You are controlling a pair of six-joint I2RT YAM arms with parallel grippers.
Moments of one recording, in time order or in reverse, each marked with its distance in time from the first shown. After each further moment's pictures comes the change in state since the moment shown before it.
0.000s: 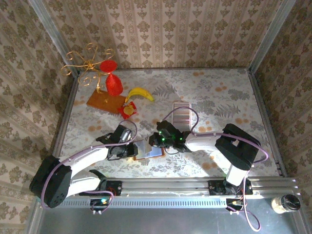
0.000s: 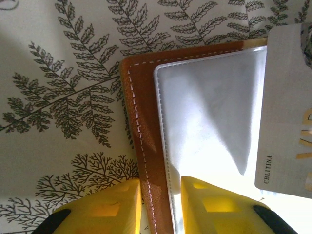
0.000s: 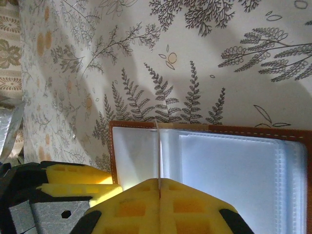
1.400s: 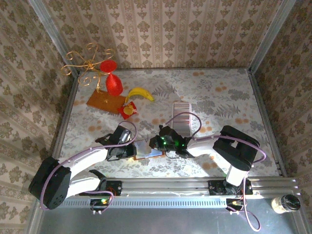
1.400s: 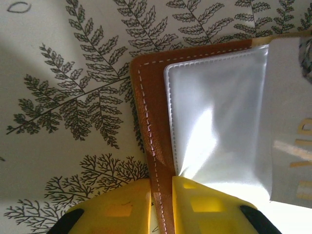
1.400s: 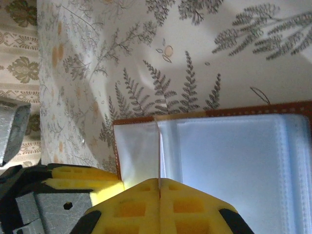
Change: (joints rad) left arm 0.000 -0.022 -0.022 0.014 -0.019 0.007; right arm 0.036 0.002 -0.119 0.206 0.056 0.118
